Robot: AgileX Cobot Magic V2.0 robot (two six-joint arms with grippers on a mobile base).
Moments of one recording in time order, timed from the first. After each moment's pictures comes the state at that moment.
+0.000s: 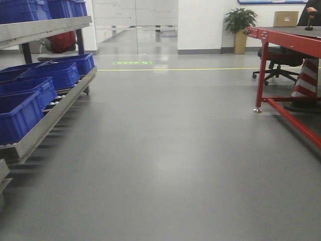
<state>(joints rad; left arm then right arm) 0.00 0.00 0.00 0.02 -0.03 -0.05 -0.08 0.00 0.00 0.11 0.03 -0.07</state>
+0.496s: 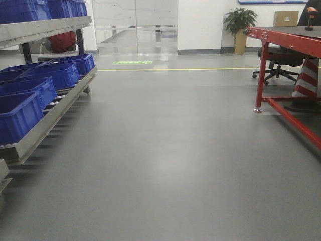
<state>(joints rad) 0.00 0.00 0.00 0.02 -0.03 -0.05 -0.08 0.00 0.00 0.11 0.03 -0.07</state>
